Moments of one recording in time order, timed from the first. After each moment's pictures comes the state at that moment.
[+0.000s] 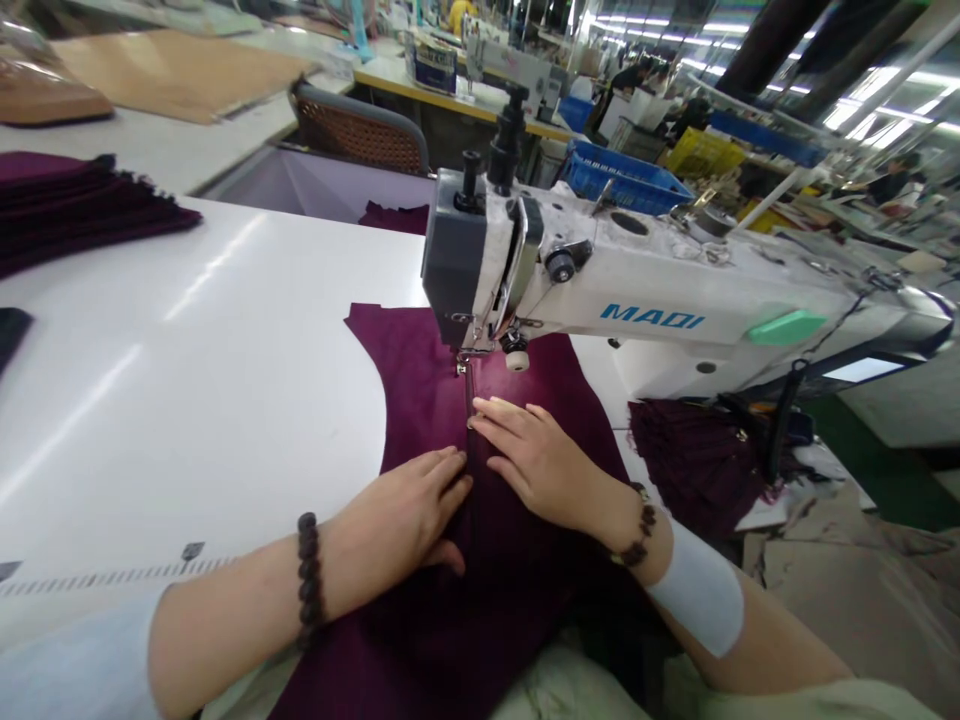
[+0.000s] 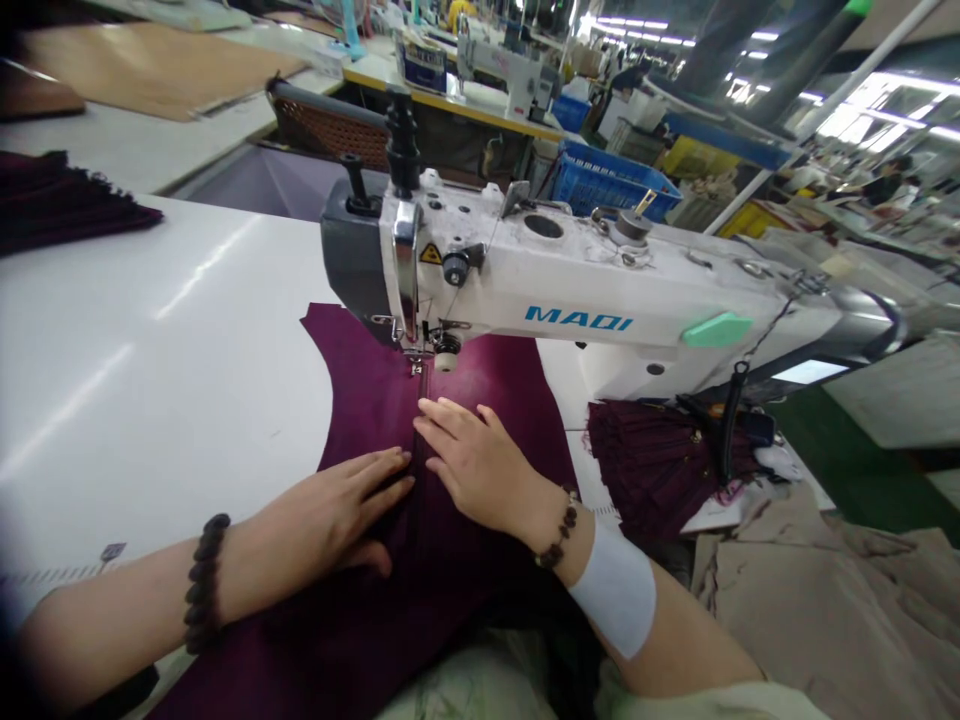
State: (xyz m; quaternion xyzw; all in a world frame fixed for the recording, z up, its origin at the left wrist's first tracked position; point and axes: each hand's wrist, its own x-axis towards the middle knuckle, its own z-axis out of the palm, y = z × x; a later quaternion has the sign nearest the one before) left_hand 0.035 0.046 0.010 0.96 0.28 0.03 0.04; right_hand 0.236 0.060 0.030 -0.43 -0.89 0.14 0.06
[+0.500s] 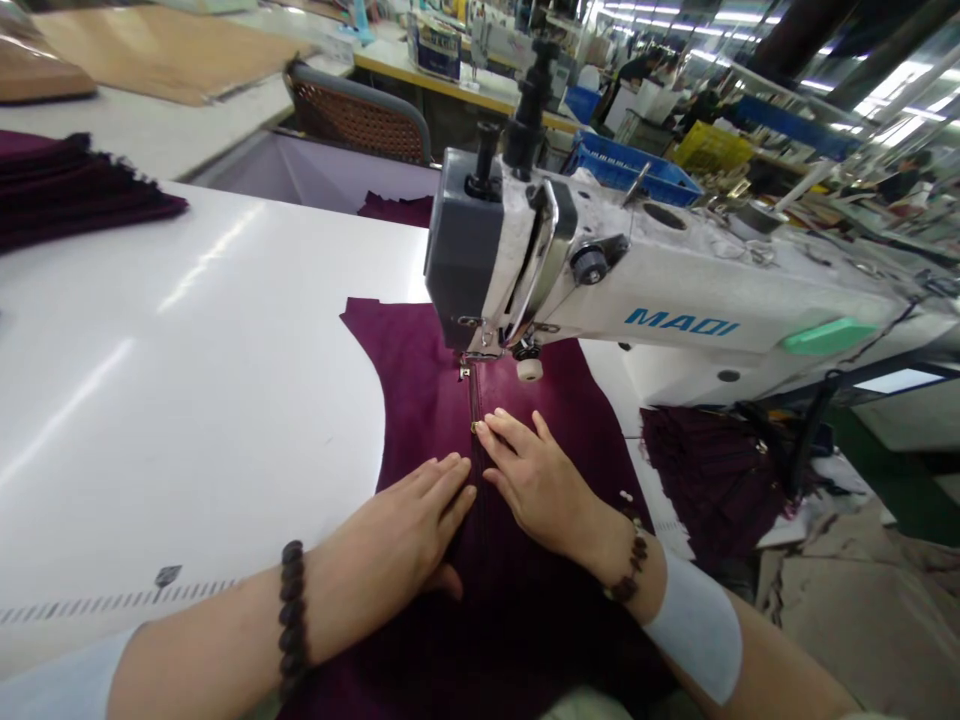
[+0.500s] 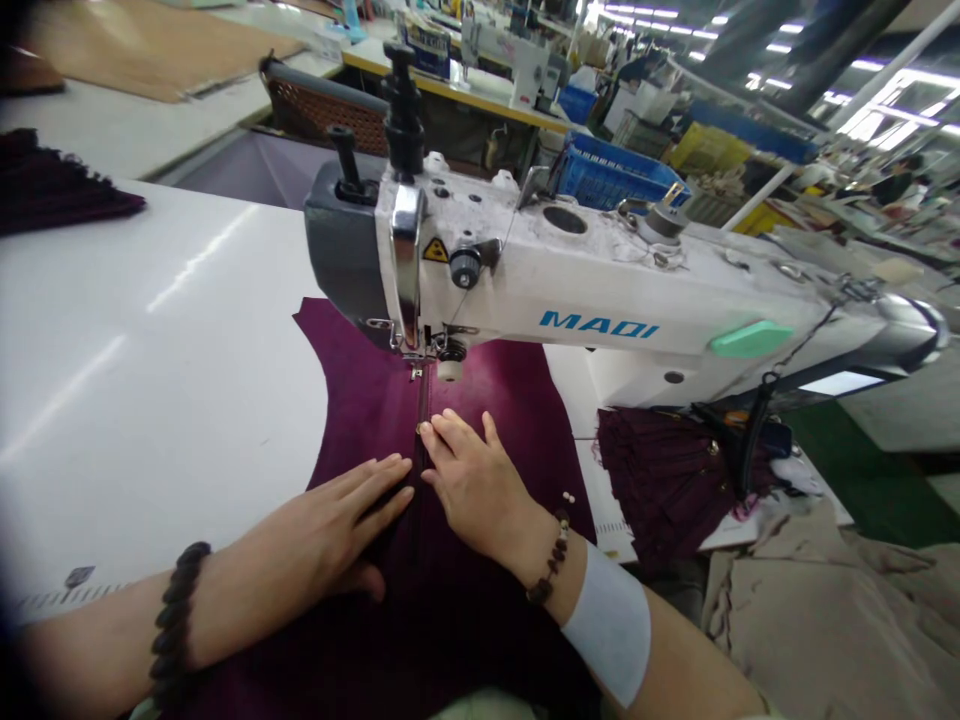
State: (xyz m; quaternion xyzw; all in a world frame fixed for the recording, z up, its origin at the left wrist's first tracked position) left_hand 0.031 0.046 0.000 0.96 0.28 0.04 0.04; right_hand 0.222 0.058 0.005 -0.46 -0.88 0.06 0.04
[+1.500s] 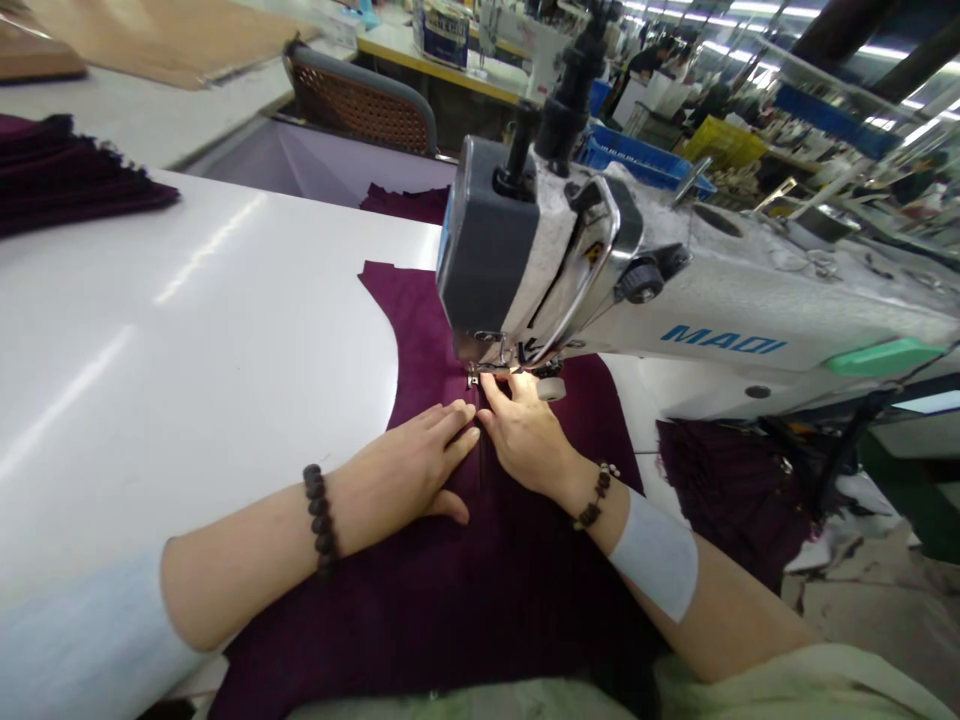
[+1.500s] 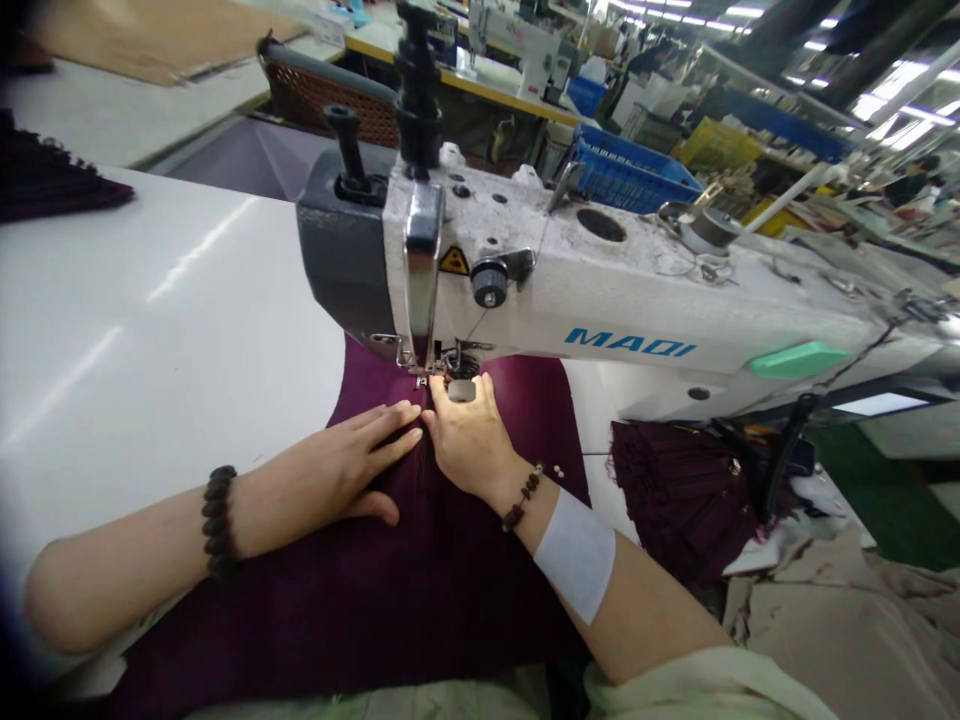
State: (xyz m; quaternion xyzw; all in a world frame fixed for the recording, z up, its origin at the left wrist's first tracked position) left_hand 0.026 0.110 -0.001 0.96 0.28 0.04 0.02; right_hand 0.205 0.124 -0.007 -0.52 -0.84 0.07 0.10
